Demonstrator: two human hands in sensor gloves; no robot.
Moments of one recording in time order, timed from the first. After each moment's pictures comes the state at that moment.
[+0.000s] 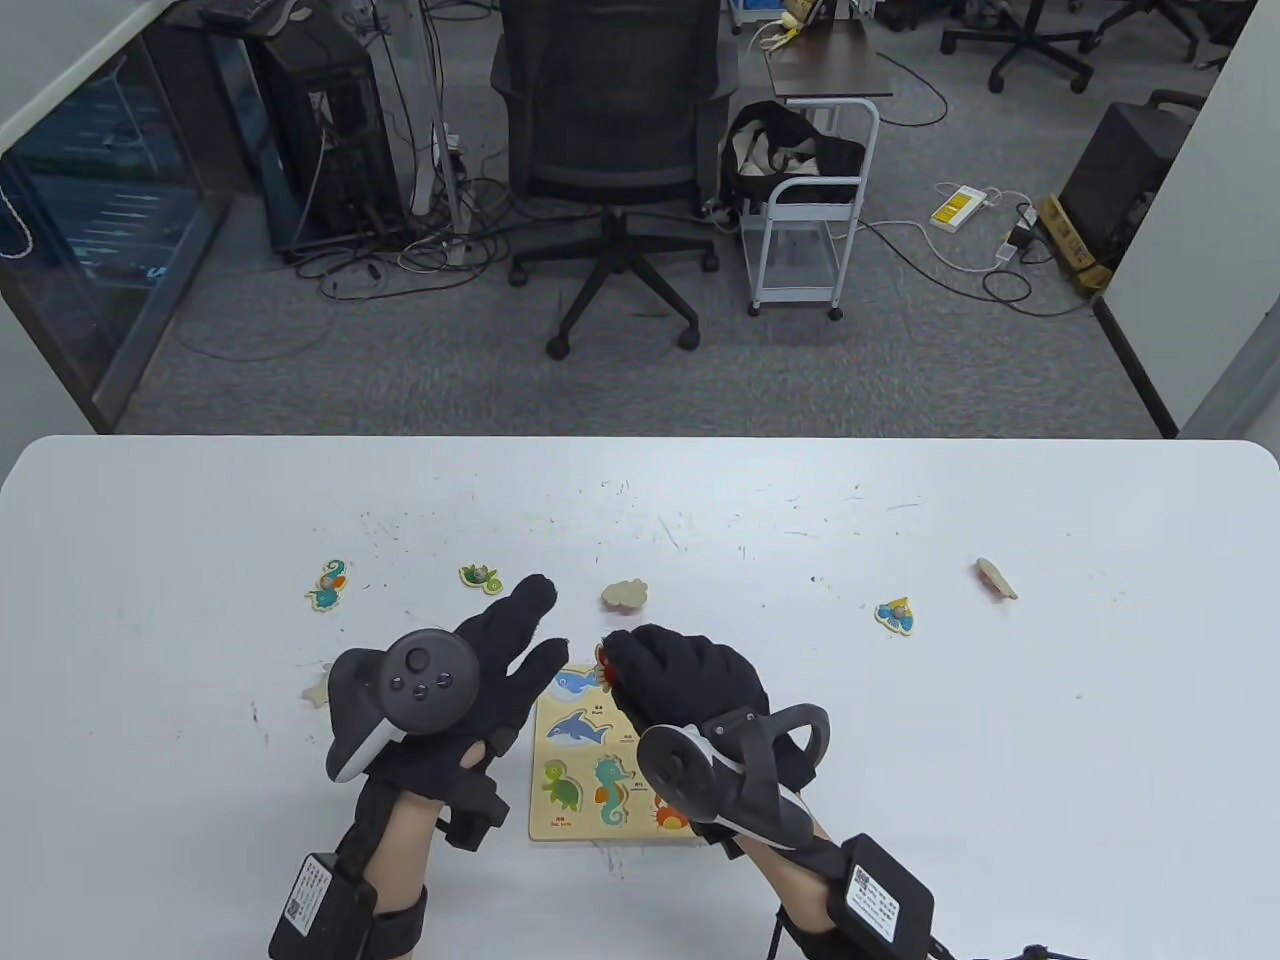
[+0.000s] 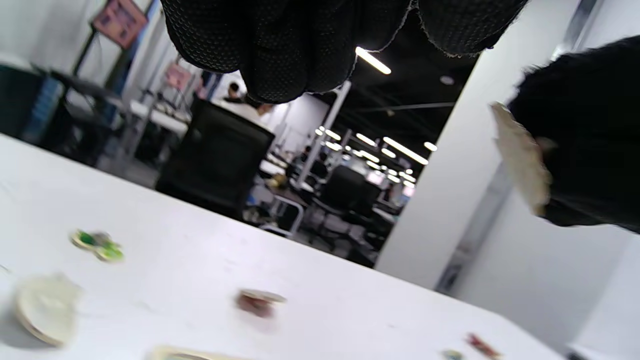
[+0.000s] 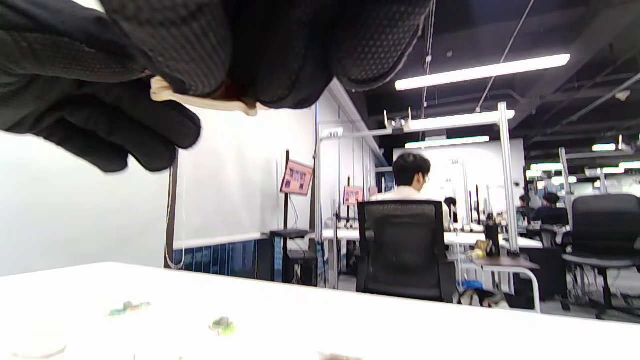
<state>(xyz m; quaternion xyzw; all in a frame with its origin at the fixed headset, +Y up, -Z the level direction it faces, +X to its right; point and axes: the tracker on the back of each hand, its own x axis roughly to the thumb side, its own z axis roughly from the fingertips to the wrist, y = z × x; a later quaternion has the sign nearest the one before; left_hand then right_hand) -0.188 -0.628 -0.322 0.08 -0.12 0.21 0.97 0.044 -0.633 -0.286 0.18 -0.19 0.96 0.06</state>
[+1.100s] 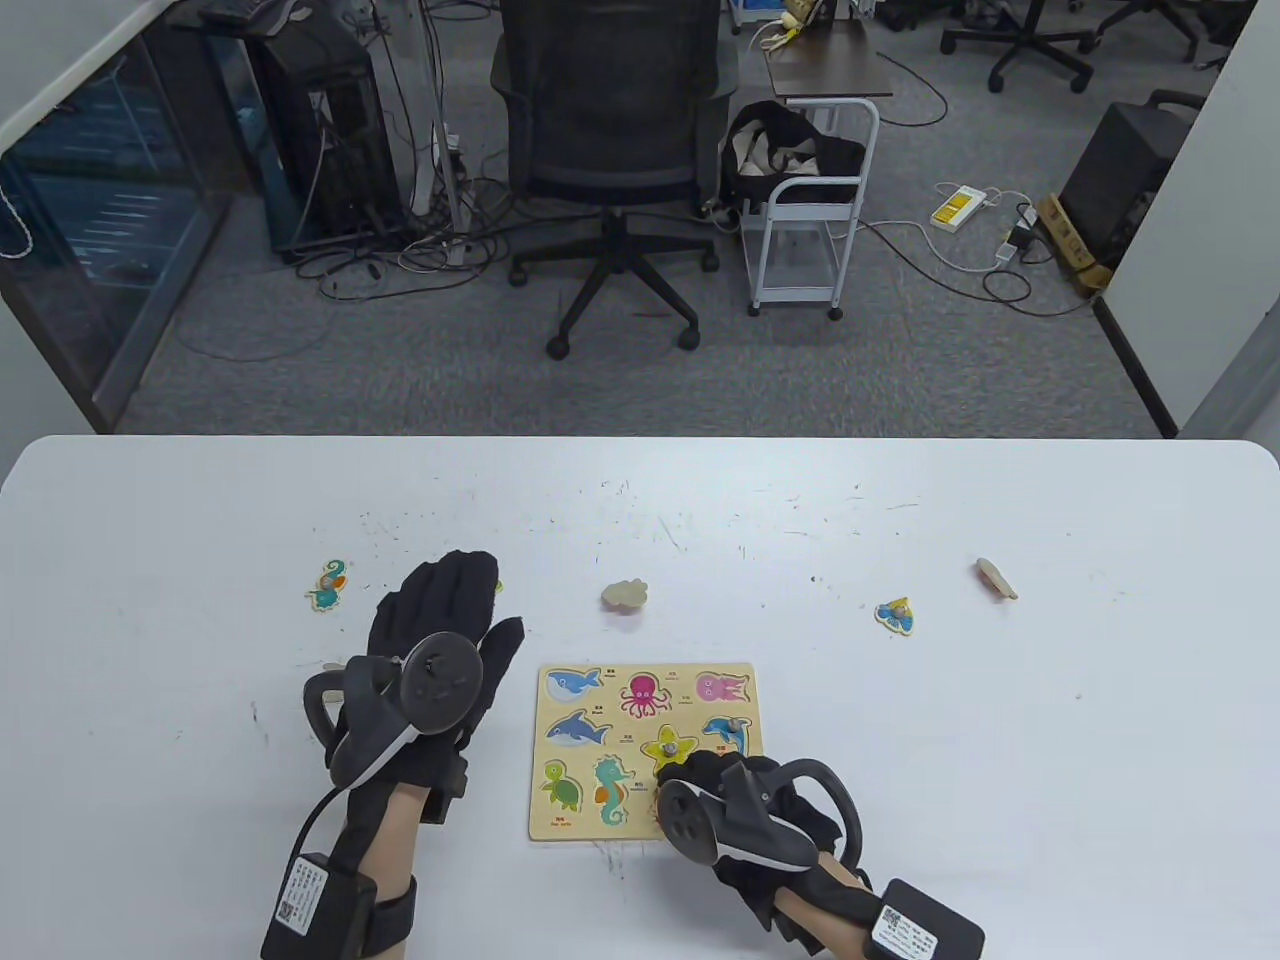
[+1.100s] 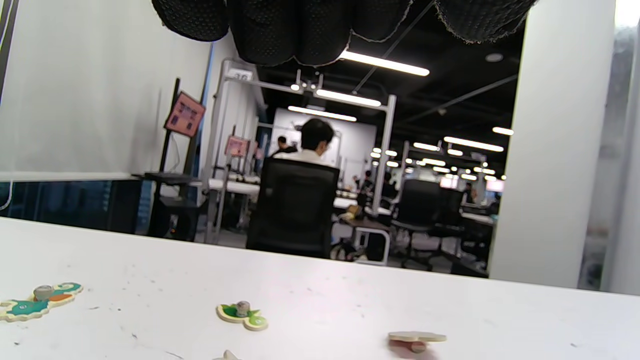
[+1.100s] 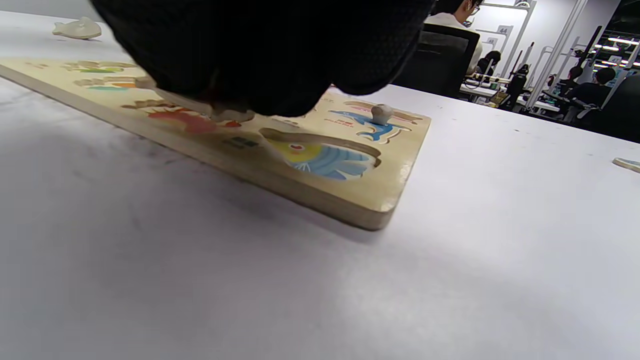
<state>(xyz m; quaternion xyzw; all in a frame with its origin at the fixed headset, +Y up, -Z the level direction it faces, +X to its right) -0.200 -0.633 -0.327 0.13 -0.04 0.08 0.99 0.064 -0.755 -0.282 0.21 0.05 0.97 -0.08</state>
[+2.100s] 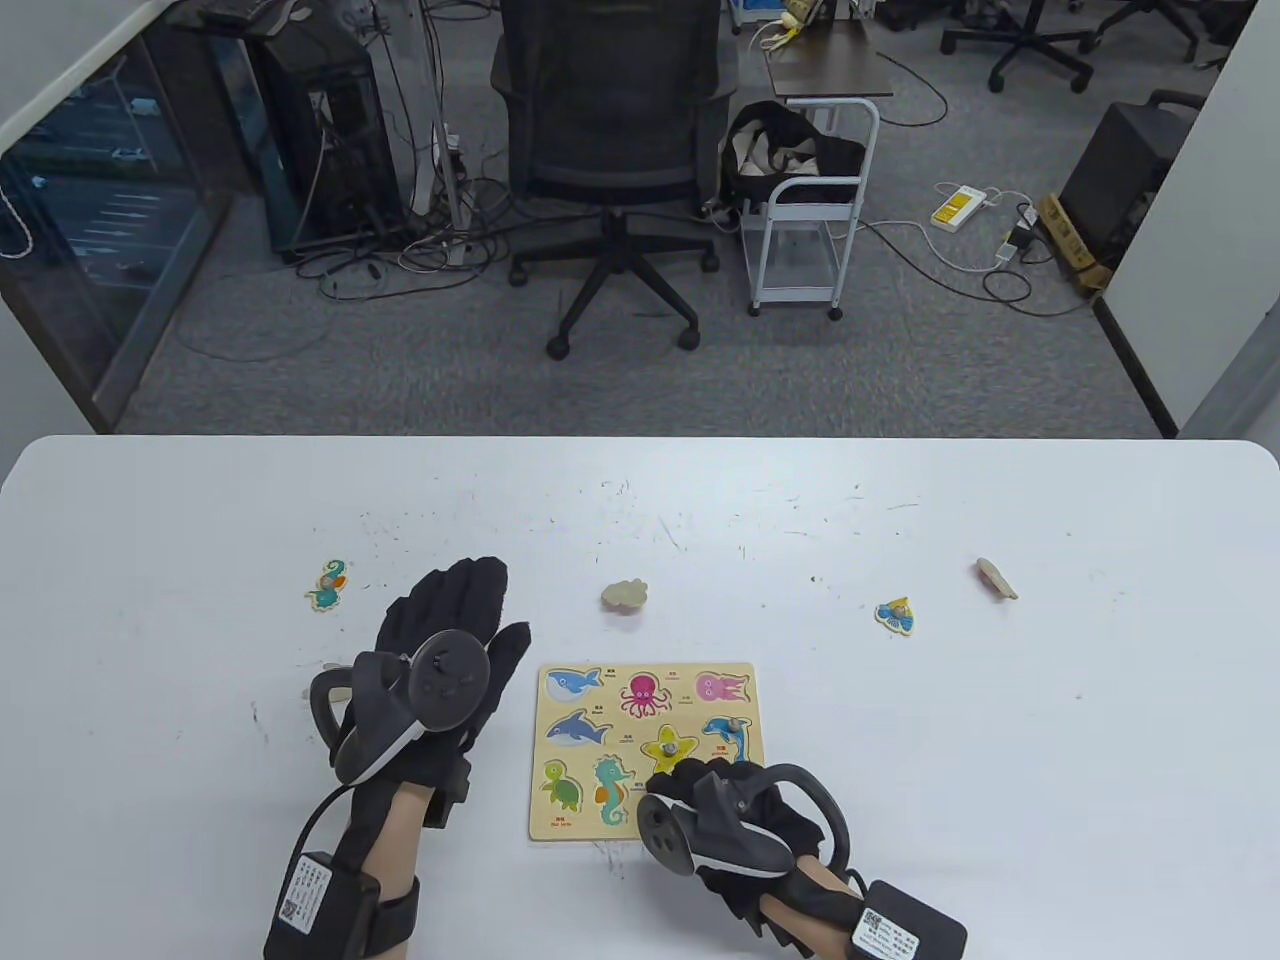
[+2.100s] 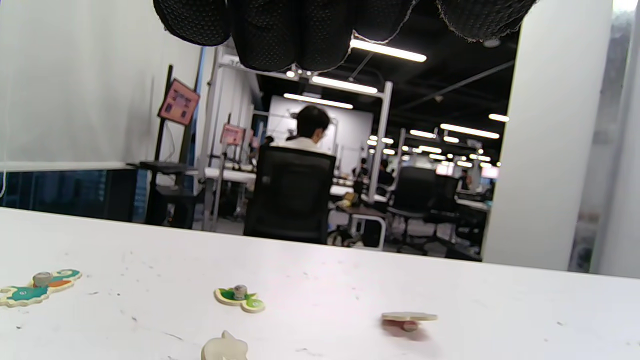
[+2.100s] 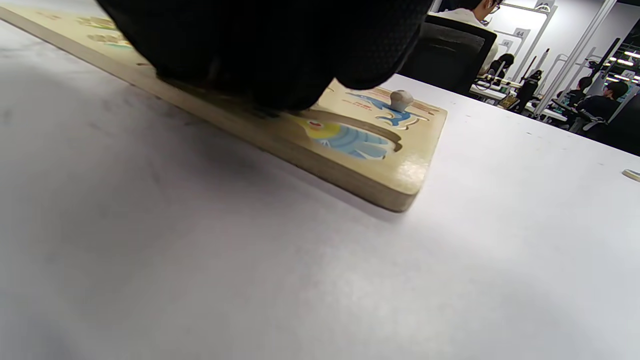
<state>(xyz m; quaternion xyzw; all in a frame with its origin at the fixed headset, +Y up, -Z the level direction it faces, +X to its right) -0.196 -0.634 -0.328 0.11 -0.05 0.08 0.99 0.050 -0.759 -0.278 0.22 0.07 0.96 -0.13</state>
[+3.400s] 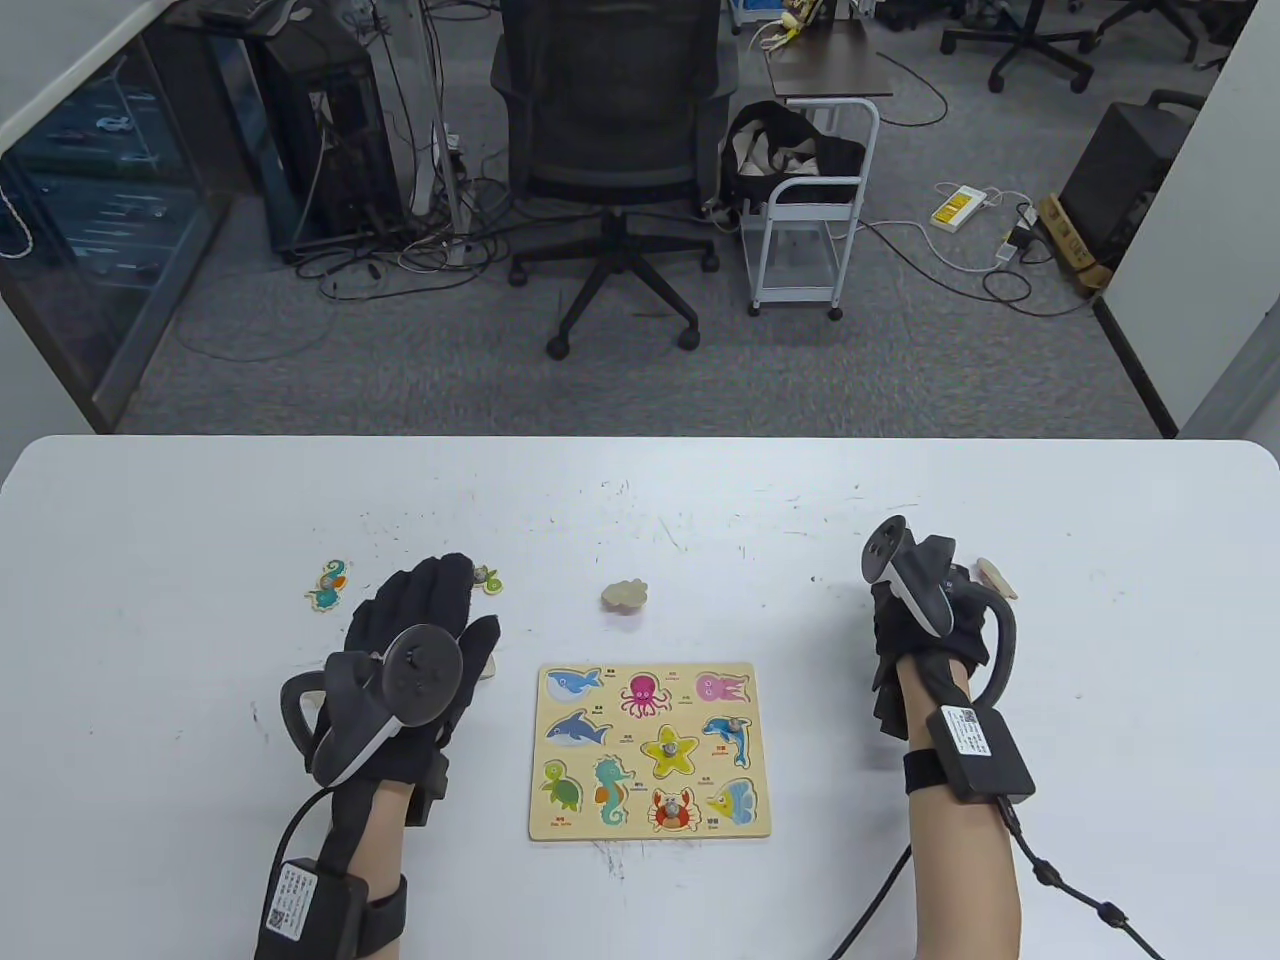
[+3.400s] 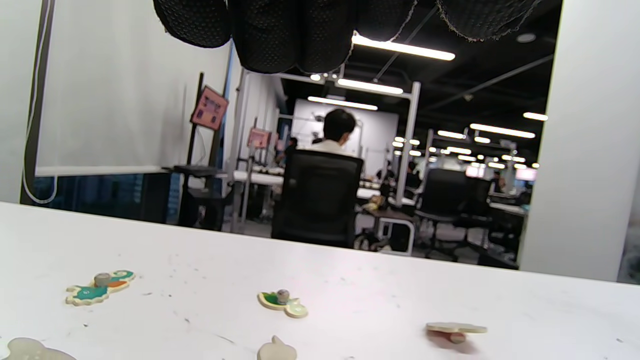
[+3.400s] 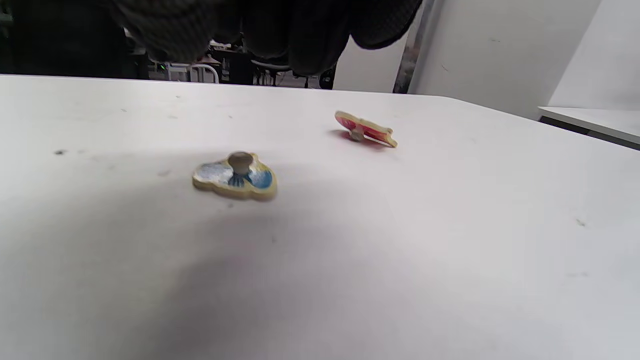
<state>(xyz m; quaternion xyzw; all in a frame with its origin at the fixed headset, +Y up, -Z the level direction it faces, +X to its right) -0.216 -0.633 -0.328 0.11 -0.01 0.07 0.99 0.243 -0.730 -0.468 -0.27 0.10 0.96 -0.03</state>
